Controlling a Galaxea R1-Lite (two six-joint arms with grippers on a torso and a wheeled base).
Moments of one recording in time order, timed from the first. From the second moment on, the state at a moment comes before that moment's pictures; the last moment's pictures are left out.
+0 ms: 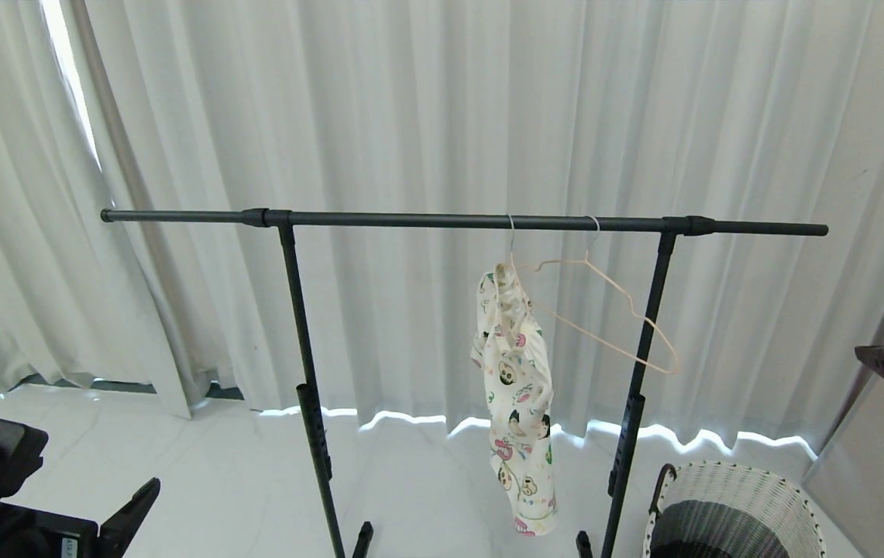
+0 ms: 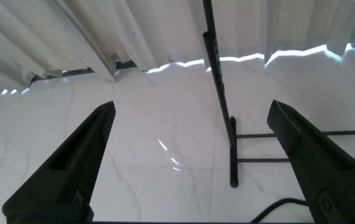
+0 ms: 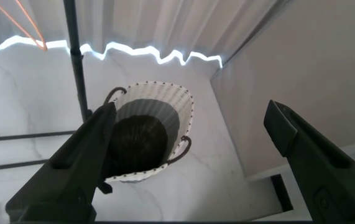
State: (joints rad) left arm 0.09 1.05 -0.06 -0.59 0.03 0.34; right arm 0.15 1.24 -0.85 0.12 -0.42 -0.09
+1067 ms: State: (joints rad) left arm 0.12 0.94 -0.01 -0.59 0.03 0.34; right arm 0.13 1.21 -0.81 0.11 -0.42 -0.11
